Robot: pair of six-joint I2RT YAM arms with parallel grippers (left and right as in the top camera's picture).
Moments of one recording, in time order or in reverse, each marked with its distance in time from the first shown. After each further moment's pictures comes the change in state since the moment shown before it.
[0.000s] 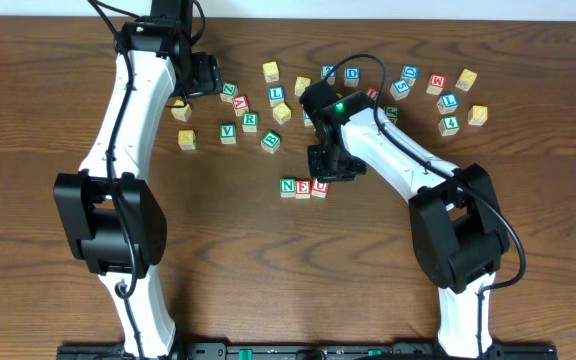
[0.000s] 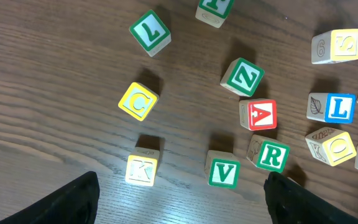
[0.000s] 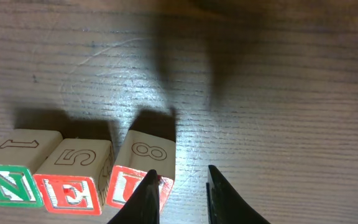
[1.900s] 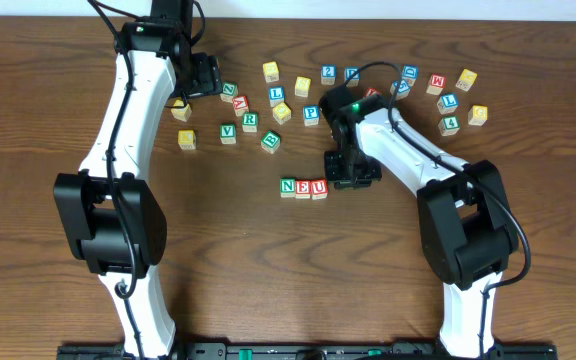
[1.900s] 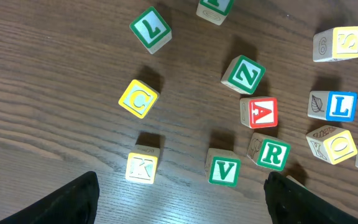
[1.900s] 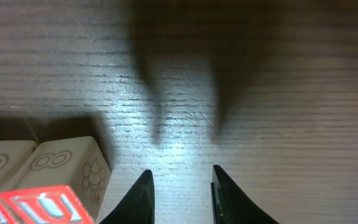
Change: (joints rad) left arm 0.000 0.000 0.000 -0.008 0.000 -0.003; right arm -0.066 -0.008 -0.082 -0.005 -0.019 -0.022
